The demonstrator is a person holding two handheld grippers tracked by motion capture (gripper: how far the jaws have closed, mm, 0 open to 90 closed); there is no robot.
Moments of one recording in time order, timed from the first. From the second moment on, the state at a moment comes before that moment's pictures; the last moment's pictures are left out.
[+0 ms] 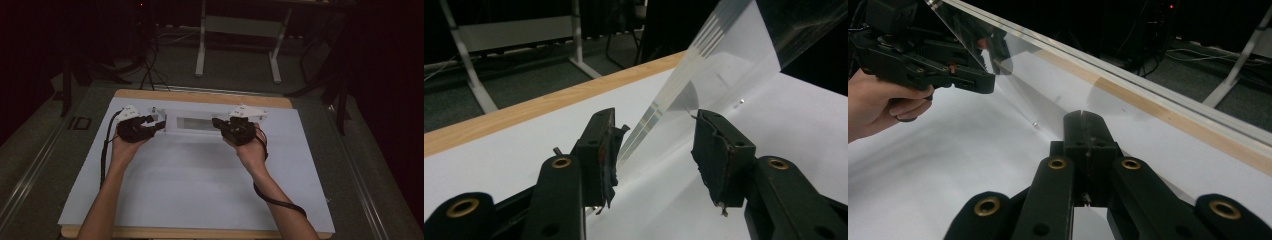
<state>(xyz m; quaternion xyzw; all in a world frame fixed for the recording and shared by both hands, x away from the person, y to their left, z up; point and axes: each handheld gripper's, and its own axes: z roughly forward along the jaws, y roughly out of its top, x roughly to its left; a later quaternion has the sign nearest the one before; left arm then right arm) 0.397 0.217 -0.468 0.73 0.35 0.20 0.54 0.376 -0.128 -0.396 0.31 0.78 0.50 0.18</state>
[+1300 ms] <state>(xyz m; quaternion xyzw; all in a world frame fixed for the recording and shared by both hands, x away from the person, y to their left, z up) 0.412 0.210 -0.465 0.73 0.37 0.22 0.54 0.390 -0.161 -0.413 0.34 0.78 0.46 0.23</state>
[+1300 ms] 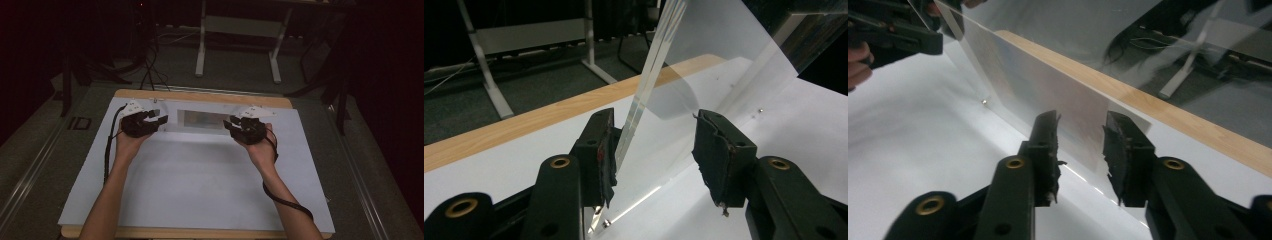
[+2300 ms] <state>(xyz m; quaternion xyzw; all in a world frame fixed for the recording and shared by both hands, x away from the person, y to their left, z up) 0.420 0.208 -0.465 0.72 0.38 0.23 0.54 0.400 -0.211 -0.419 0.39 0.76 0.45 0.27</state>
